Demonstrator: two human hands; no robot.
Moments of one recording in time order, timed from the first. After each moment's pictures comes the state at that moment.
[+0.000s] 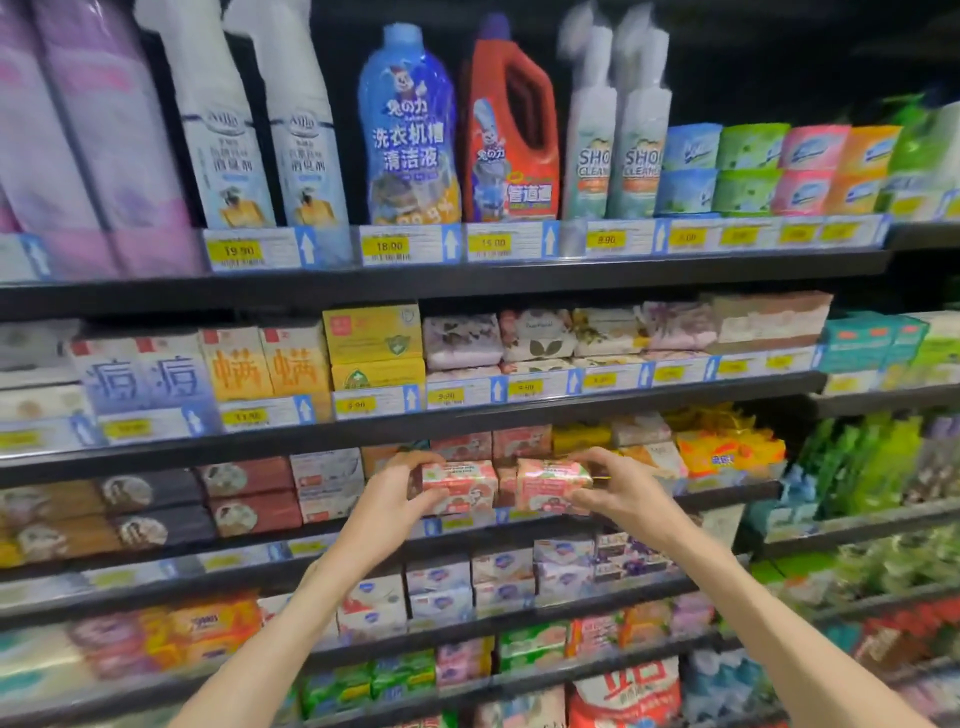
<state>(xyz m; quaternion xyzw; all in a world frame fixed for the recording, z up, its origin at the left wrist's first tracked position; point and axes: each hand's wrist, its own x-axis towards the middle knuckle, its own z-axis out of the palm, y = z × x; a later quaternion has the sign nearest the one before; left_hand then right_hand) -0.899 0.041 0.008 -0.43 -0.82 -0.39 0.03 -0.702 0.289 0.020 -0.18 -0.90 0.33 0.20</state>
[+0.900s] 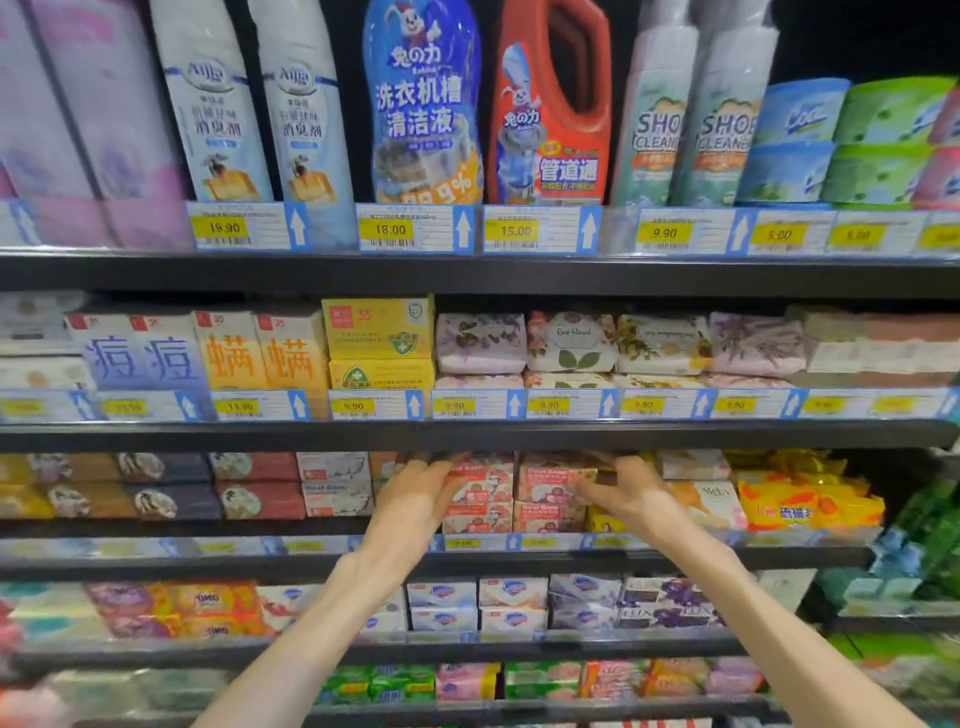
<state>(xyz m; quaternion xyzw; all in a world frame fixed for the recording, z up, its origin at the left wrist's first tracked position) -0.905 0.088 -0.013 -0.37 -0.87 -0.28 0.16 -0.779 0.336 0.013 -0.20 -0.89 0.38 0.16</state>
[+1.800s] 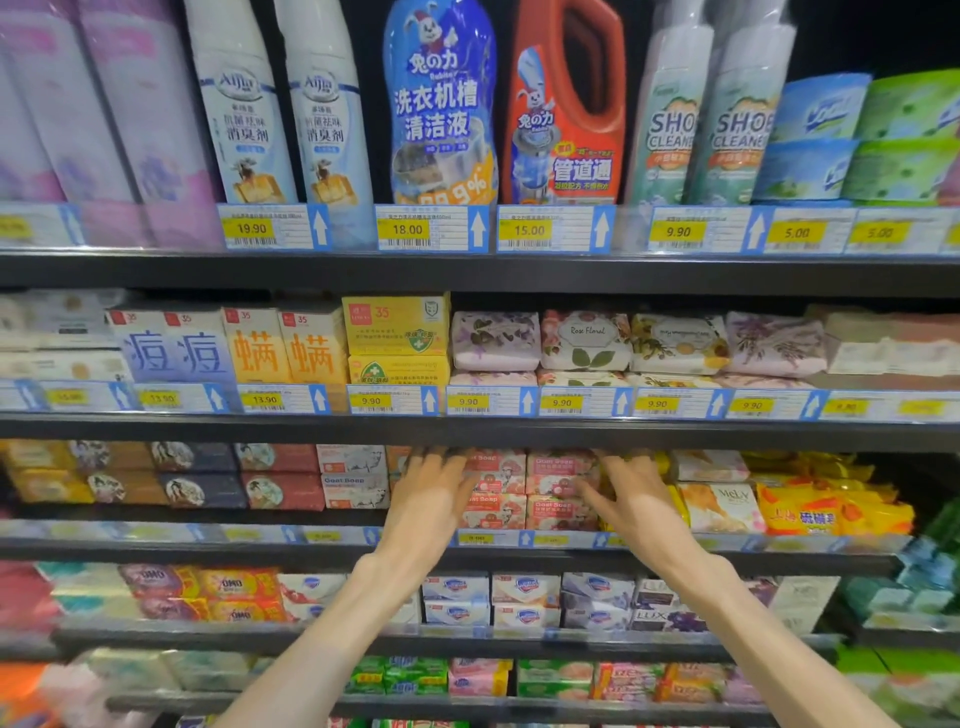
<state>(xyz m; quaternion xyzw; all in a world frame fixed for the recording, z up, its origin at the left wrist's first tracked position) -0.895 0.088 -0.019 -0.35 -0.89 -0.21 0.22 -0.767 0.321 0.000 -0.13 -0.96 0.12 0.24</state>
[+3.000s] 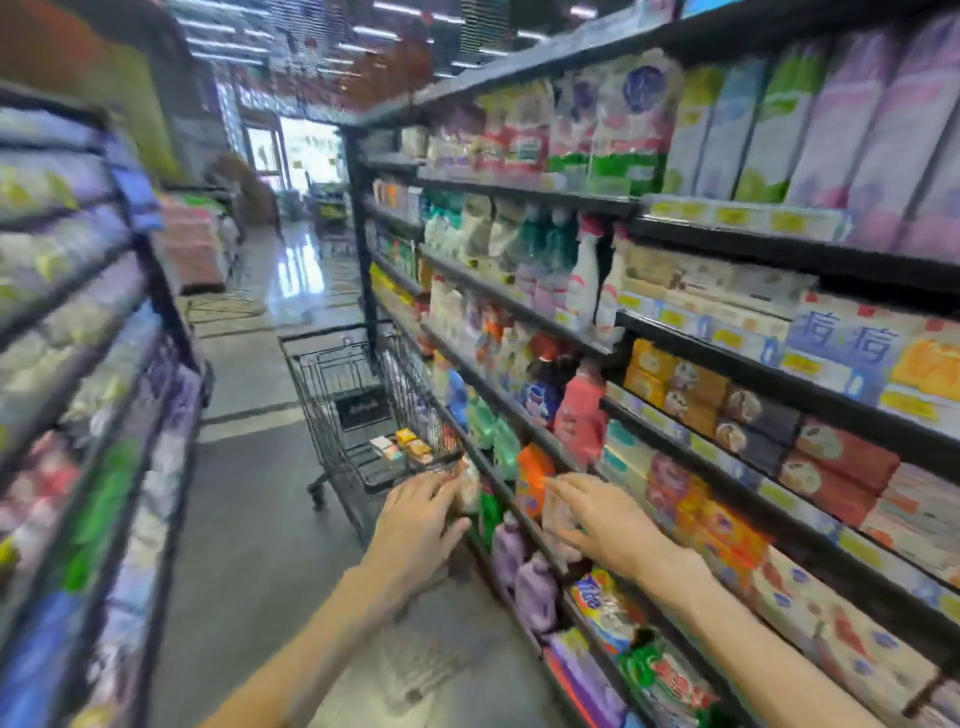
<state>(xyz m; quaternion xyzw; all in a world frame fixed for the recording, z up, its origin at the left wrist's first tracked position) -0.636 -0.449 -0.067 0.10 -0.97 -0.03 0.23 -0.782 -0.212 -0.008 0.51 -0.85 0.07 0.07</state>
